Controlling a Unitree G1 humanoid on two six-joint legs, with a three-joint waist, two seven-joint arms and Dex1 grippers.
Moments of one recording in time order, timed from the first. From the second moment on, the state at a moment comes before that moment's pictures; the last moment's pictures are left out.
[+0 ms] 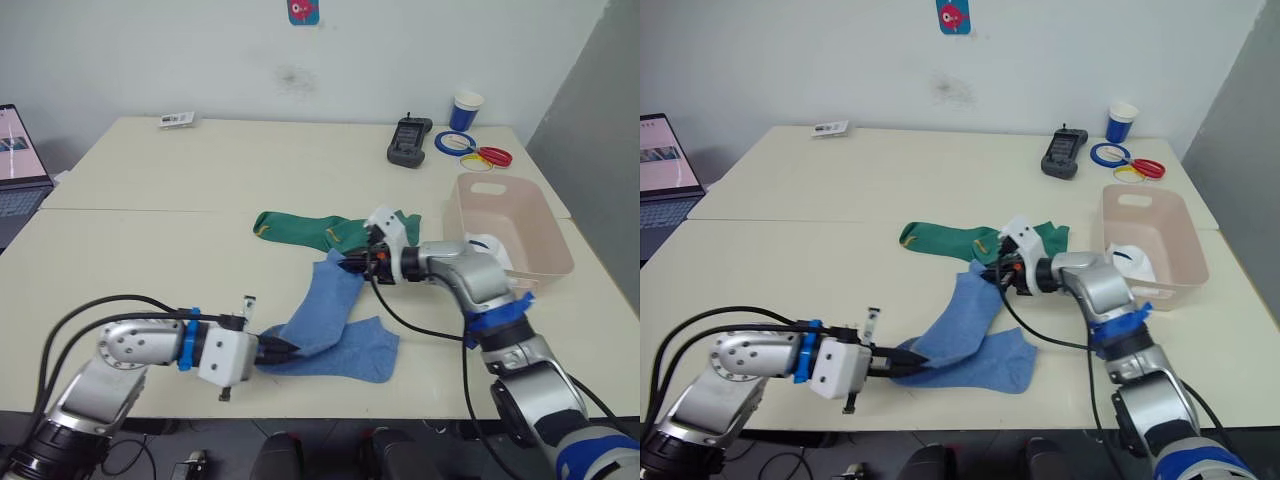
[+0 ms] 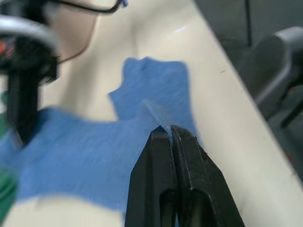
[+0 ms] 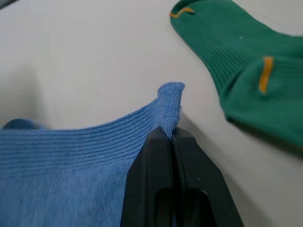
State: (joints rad) left arm -0.10 0.86 -0.03 -0.20 -0.28 -0.35 -1.28; right arm -0.72 -0.30 0.14 0.08 0.27 0.94 0.85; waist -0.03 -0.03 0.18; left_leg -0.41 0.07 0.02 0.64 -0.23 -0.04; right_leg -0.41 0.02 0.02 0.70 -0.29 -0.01
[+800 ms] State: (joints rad) left arm -0.10 0.88 -0.01 0.07 -0.35 -0.41 -1.38; right arm -0.38 -0.29 -0.19 -0.58 0.53 1.59 0.48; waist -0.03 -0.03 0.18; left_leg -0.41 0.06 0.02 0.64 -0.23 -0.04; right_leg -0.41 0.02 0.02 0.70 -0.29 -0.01
